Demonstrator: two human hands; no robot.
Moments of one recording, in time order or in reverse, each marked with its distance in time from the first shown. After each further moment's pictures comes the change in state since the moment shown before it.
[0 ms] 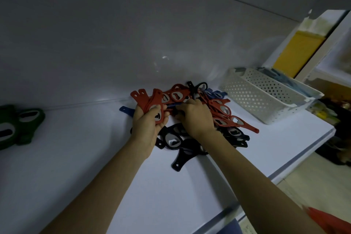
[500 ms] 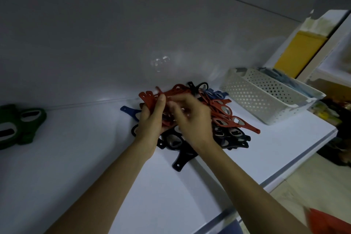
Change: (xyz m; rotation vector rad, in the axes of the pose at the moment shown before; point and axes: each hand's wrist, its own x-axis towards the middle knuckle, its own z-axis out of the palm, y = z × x) left_hand -0.004 -0.001 0.003 0.213 -0.069 0.008; right_hand -0.026 -0.036 -0.025 0.820 0.406 -0.033
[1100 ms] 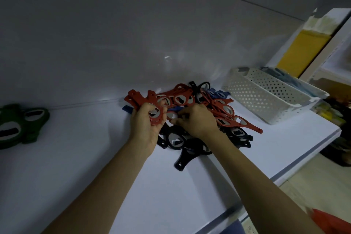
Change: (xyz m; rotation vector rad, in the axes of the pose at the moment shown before) left_hand 0.007 0.004 -0.009 -0.510 0.118 -0.095; right_hand 0.017 0.037 -0.005 -0.575 -0.474 0.255
